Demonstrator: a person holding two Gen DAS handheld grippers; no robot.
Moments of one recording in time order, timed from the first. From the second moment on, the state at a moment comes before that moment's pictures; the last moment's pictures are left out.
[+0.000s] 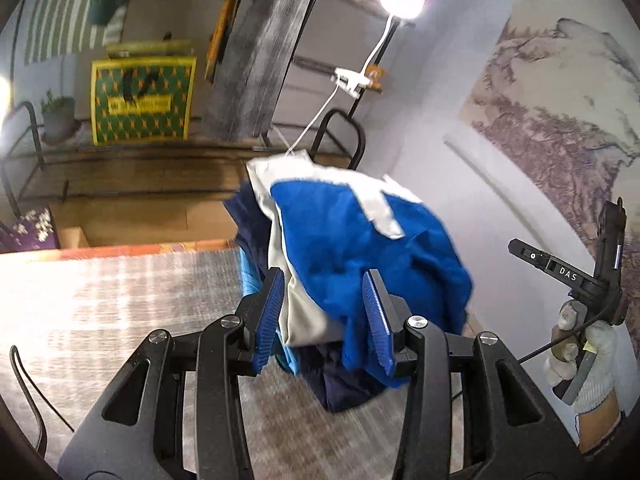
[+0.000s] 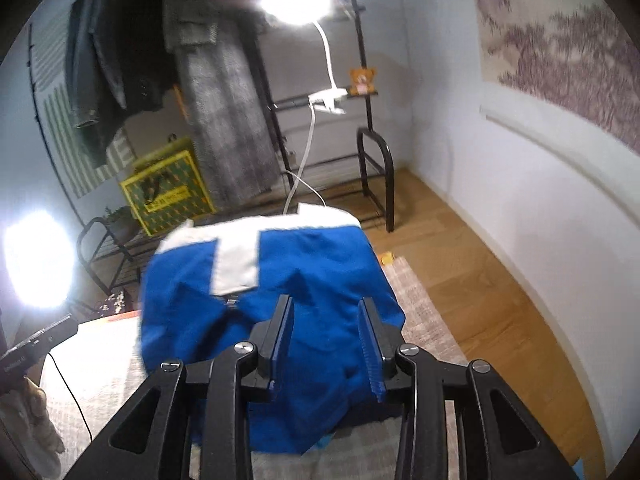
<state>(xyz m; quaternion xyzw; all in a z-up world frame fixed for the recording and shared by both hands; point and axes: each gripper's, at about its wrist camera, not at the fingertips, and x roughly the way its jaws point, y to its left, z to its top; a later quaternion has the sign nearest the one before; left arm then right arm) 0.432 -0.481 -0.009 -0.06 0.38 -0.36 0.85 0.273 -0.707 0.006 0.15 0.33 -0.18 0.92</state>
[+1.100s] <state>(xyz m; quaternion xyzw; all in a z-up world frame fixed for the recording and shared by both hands) 0.130 -0.185 0.199 -0.01 0.26 -0.40 0.88 -0.019 -0.463 0.196 0.05 0.24 -0.15 0.96</state>
